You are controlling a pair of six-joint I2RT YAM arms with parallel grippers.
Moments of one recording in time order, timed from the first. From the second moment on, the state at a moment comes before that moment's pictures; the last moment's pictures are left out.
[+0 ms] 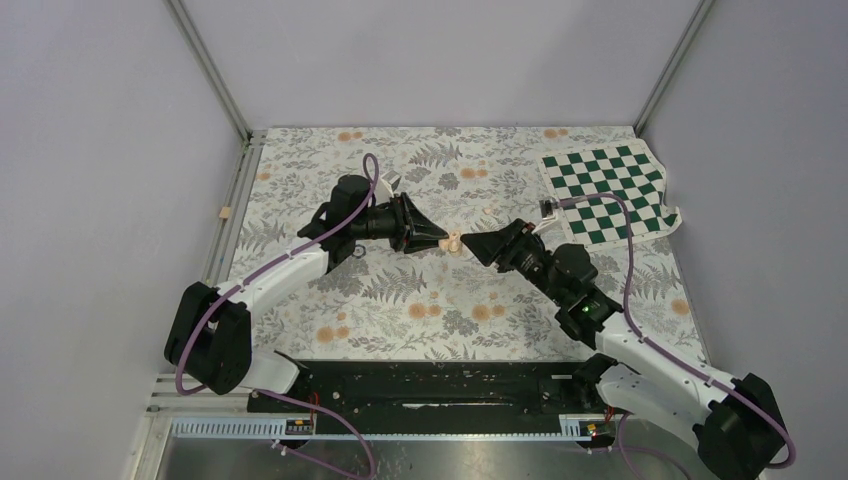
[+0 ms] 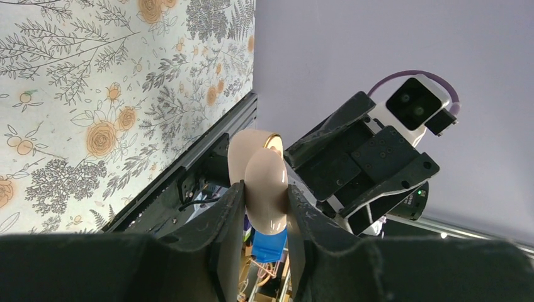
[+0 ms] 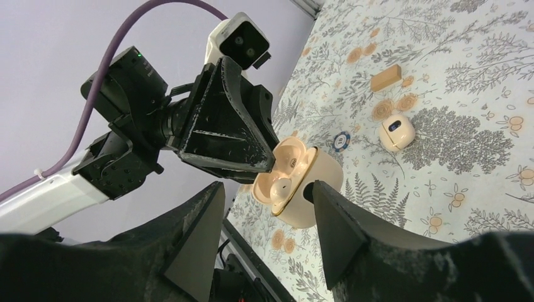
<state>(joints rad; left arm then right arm) -0.50 1.40 0.91 0.07 0.76 -1.26 0.66 0.89 0.46 0.44 -0.09 0.93</state>
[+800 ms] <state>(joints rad) -0.50 1.35 1.00 -0.52 0.69 -0.62 0.45 1.65 1.23 -0.54 0.17 0.63</state>
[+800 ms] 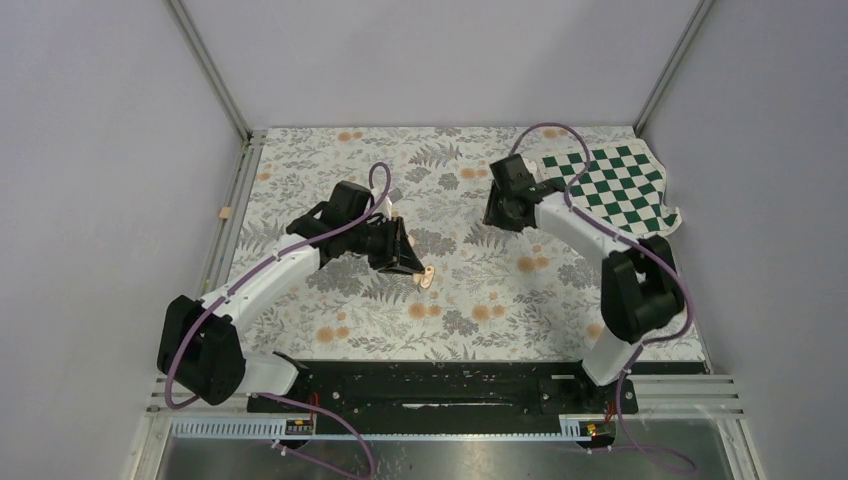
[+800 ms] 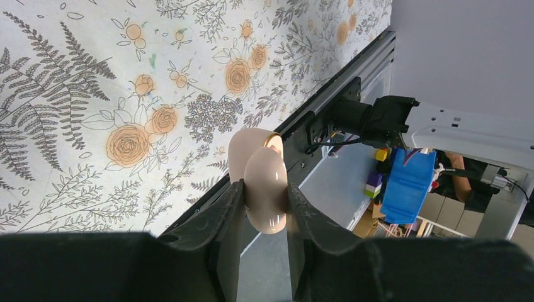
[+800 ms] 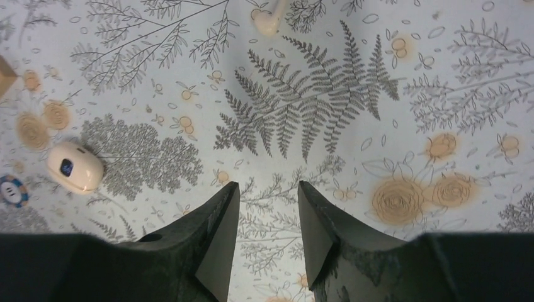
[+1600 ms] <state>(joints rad) -0.50 1.34 0.97 -0.45 0.69 -0.65 0.43 2.17 1.72 -0.72 0.20 0.50</state>
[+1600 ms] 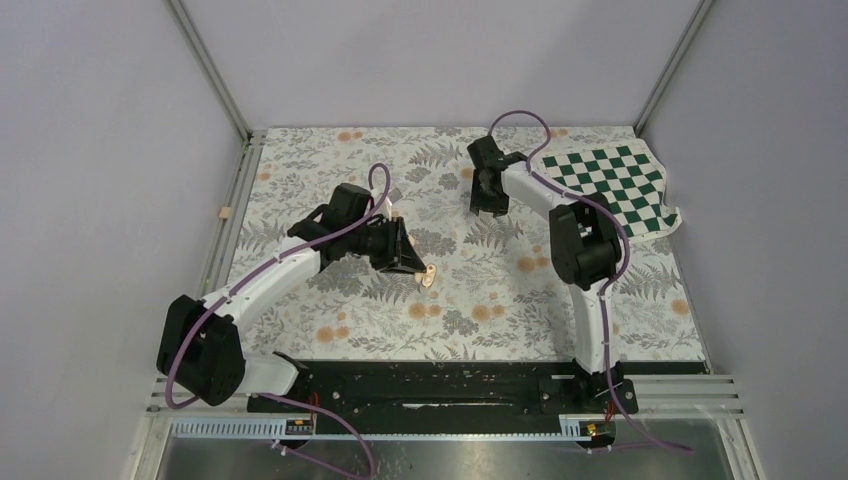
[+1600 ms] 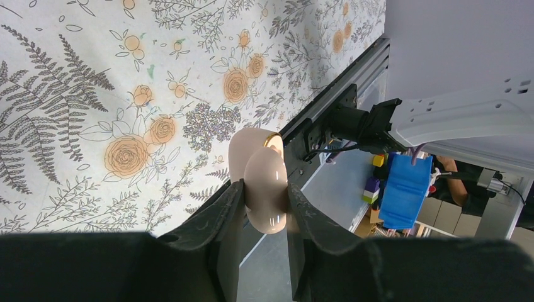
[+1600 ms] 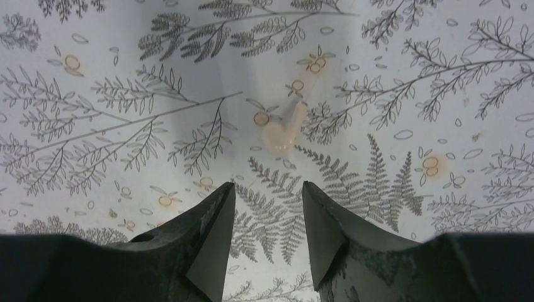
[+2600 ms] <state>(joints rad) -0.50 1.36 0.97 -0.42 0.71 -0.66 0.39 2.30 1.85 -0.76 0.18 0.49</state>
